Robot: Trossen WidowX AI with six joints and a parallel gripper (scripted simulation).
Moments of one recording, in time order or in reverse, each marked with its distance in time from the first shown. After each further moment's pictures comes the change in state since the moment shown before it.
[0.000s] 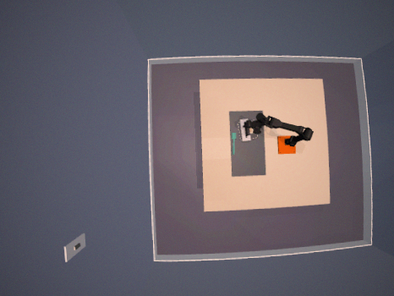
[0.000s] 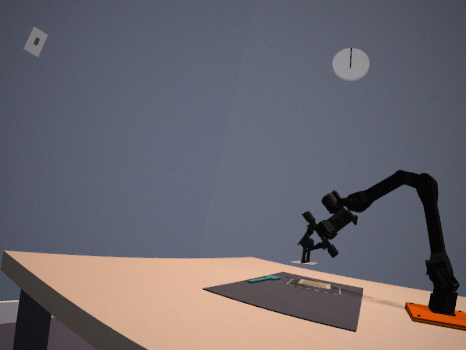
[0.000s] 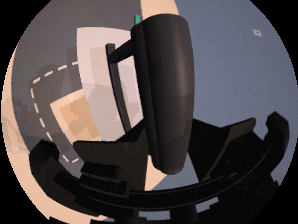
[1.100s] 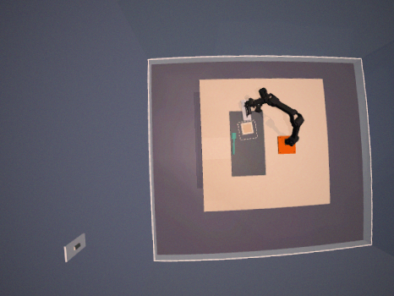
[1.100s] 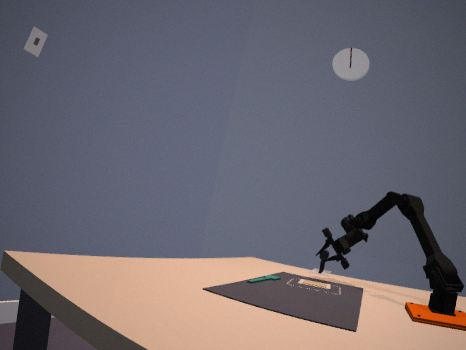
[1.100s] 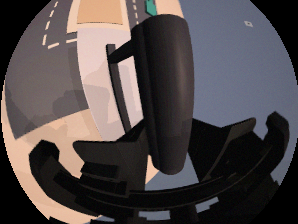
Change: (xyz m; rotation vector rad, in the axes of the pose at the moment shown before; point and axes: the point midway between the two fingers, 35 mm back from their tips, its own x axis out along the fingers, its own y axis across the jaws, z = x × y) arm -0.015 0.059 -0.196 -0.041 0.012 -0.076
